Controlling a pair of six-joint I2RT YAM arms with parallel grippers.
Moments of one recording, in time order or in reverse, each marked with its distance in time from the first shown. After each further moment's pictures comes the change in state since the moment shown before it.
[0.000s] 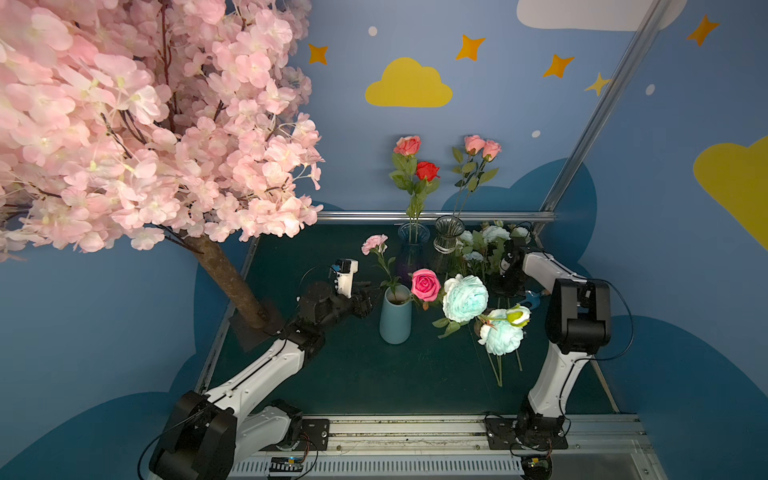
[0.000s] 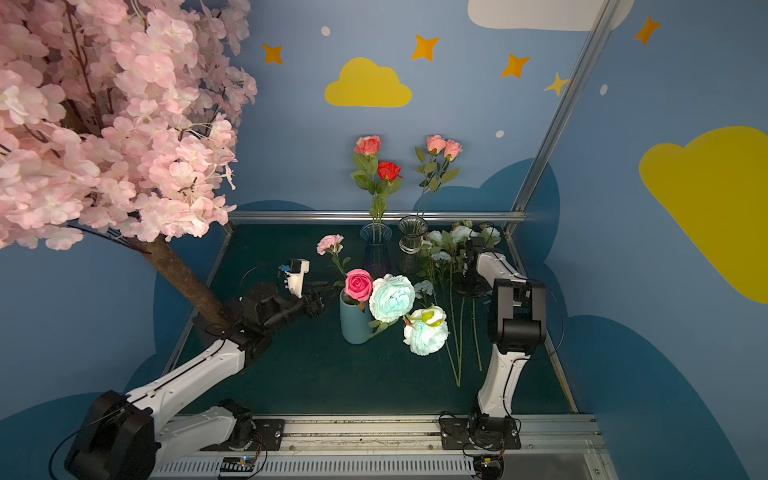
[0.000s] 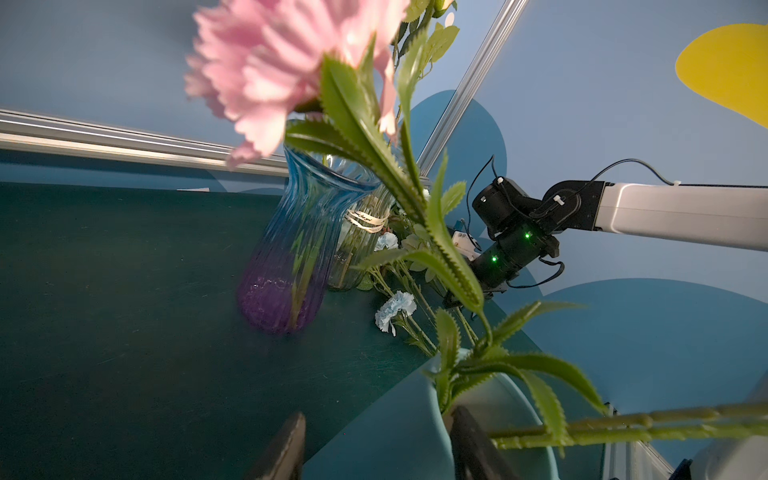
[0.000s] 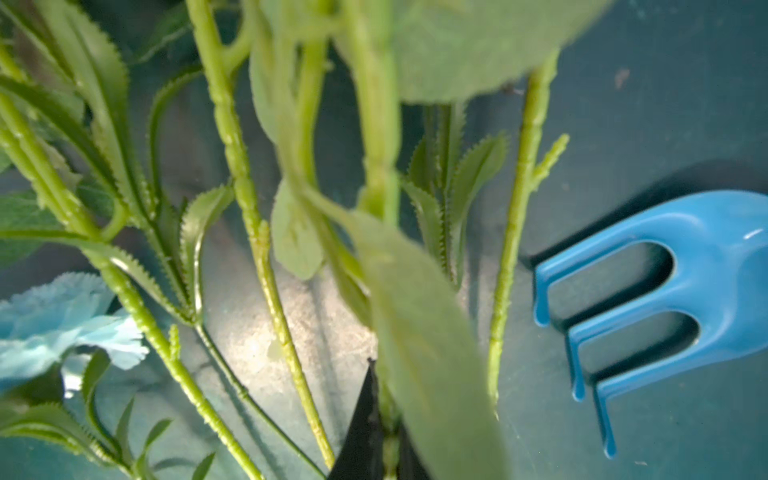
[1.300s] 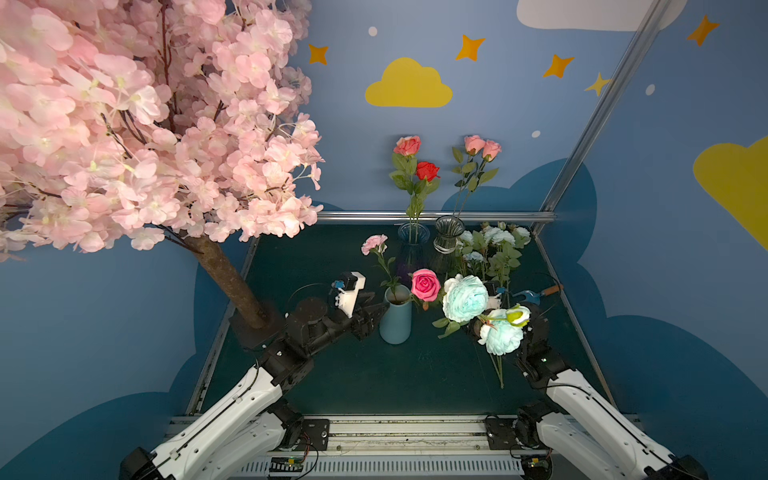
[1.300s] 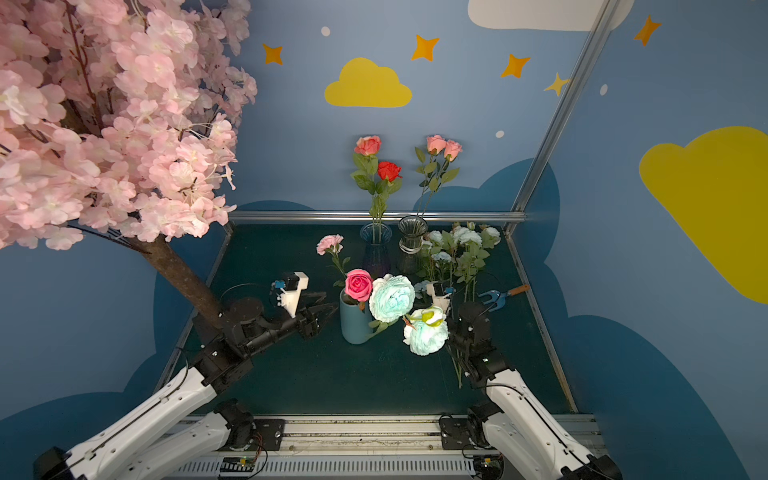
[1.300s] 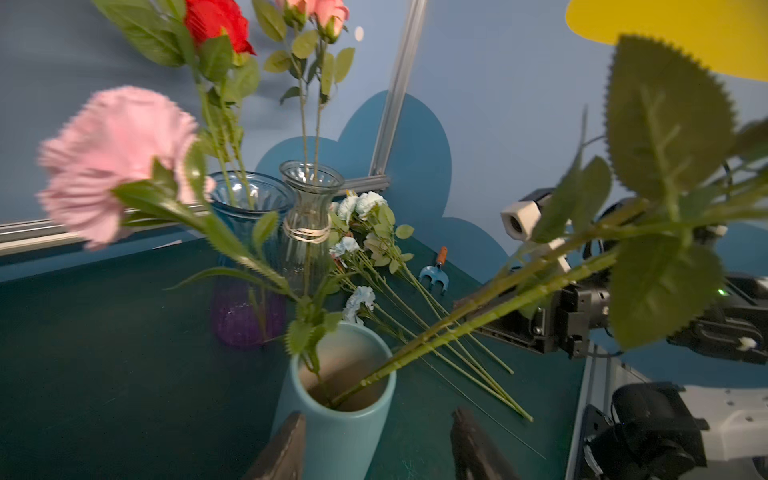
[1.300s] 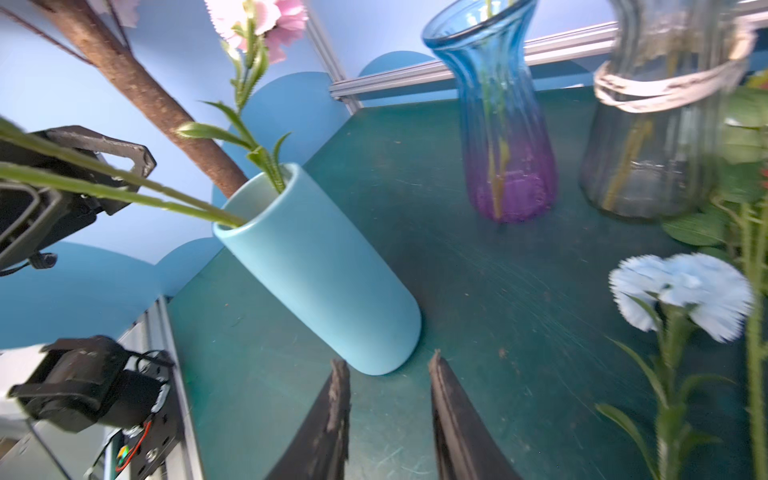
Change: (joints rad) left arm -0.270 -0.288 0.099 -0.372 -0.162 0.206; right arm 0.413 -1.168 -1.021 0.987 -0.504 0.136
